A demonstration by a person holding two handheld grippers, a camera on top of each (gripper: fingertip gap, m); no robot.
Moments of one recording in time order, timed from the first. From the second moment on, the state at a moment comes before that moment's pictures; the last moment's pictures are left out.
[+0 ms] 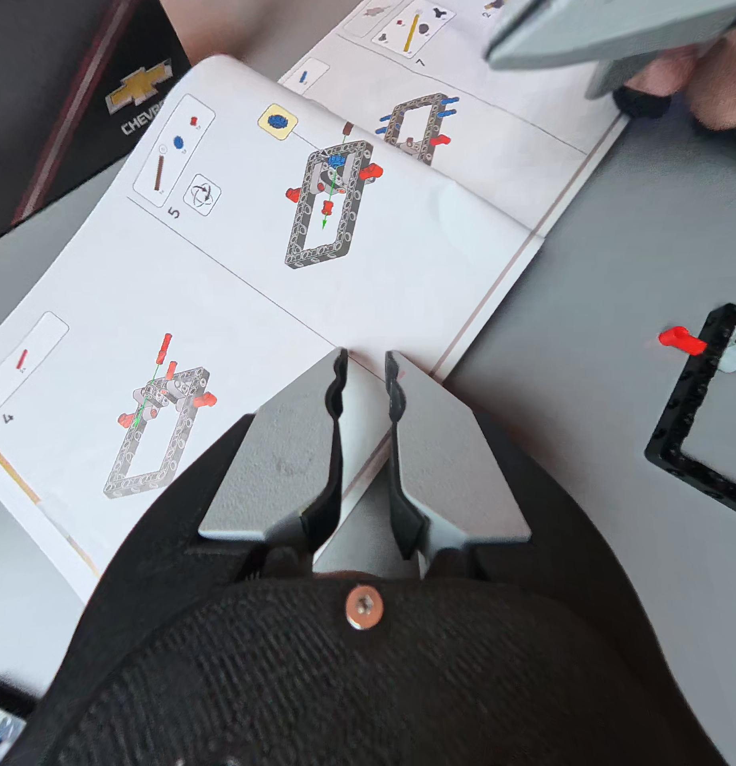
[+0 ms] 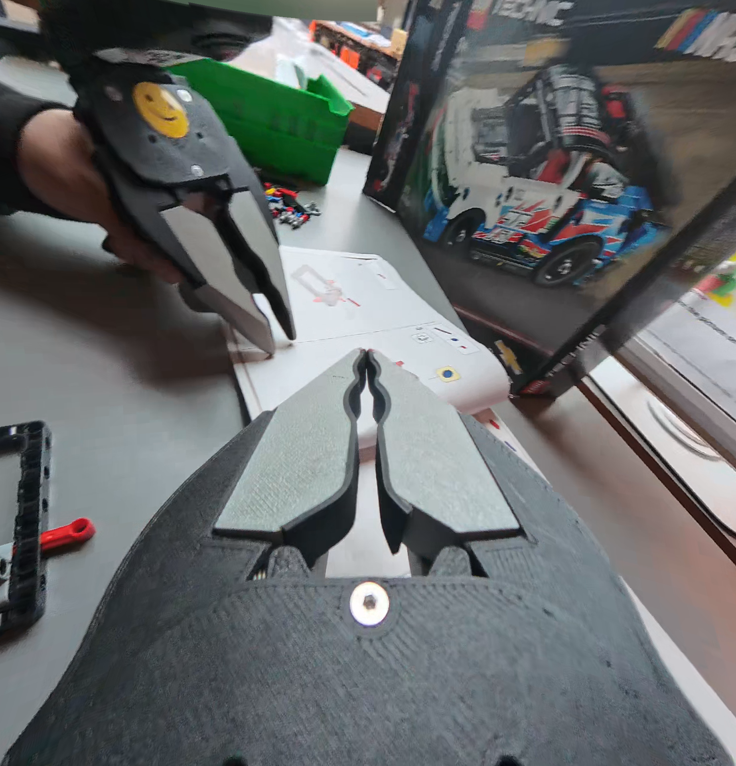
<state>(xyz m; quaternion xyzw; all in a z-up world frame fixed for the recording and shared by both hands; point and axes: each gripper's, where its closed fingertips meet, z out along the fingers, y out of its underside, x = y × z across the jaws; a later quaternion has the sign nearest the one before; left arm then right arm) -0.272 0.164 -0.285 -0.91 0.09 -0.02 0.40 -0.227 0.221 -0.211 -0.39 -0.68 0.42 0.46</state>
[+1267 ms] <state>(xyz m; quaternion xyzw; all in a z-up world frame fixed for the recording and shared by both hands) -0.494 0.069 -0.211 -0.94 -0.06 0.12 0.31 -0.226 0.274 -0.218 -0.50 -0.62 0.38 0.48</state>
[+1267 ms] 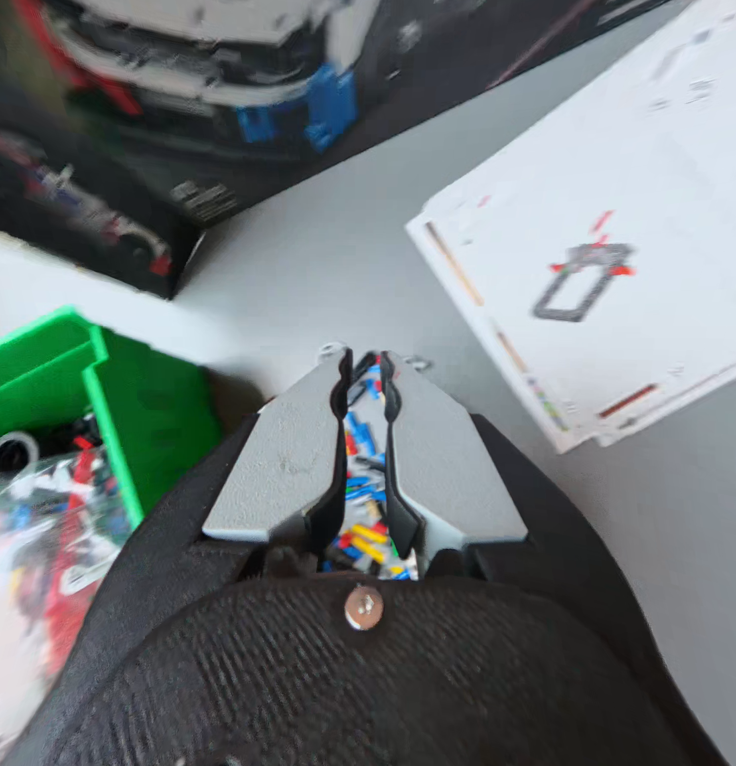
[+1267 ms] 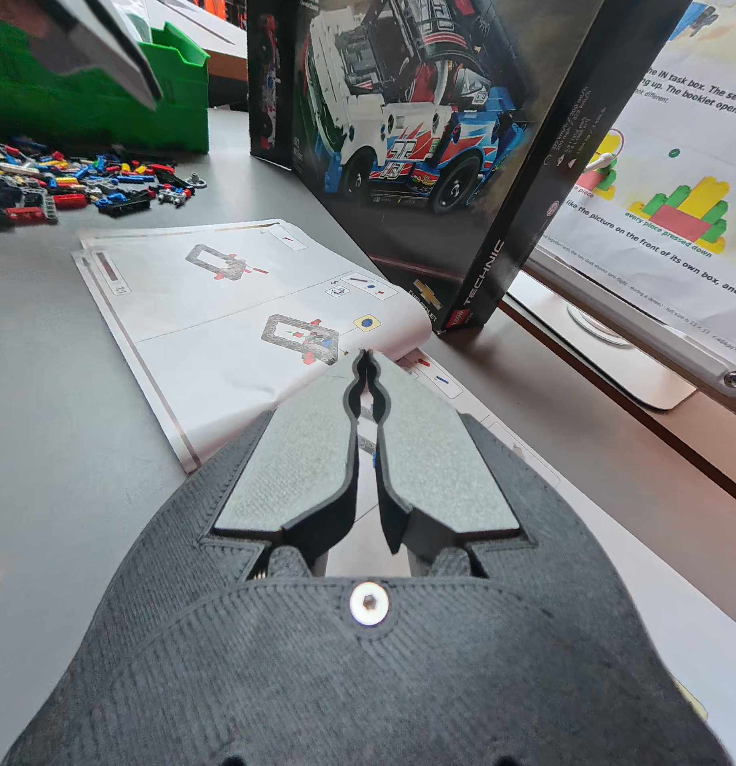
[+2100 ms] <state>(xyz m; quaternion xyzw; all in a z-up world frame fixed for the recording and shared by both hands) -0.563 0.027 -0.289 -0.97 -0.22 0.08 0.08 -0.228 0.244 -0.226 -0.49 -0.64 0.40 0.44</state>
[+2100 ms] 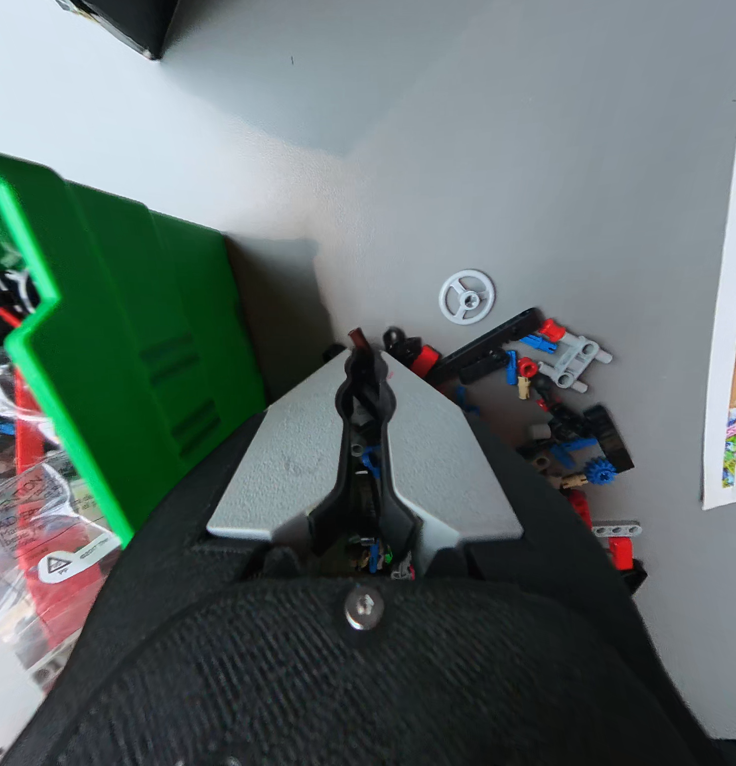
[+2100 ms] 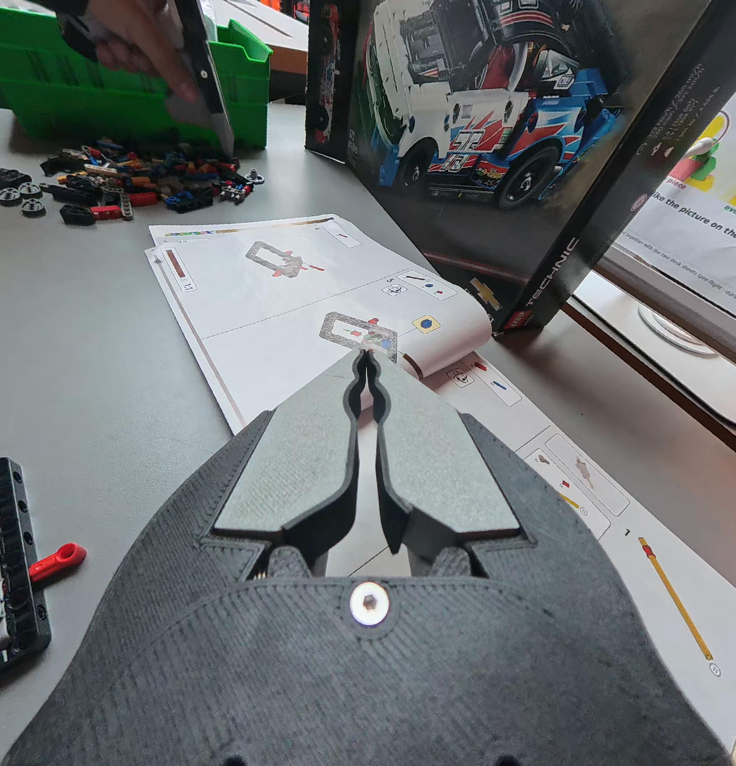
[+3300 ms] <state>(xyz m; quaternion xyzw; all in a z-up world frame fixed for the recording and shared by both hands) -0.232 0.088 -0.233 -0.93 0.16 -0.13 0.30 -0.222 0.255 -0.215 -0.50 -0.62 0.42 0.44</state>
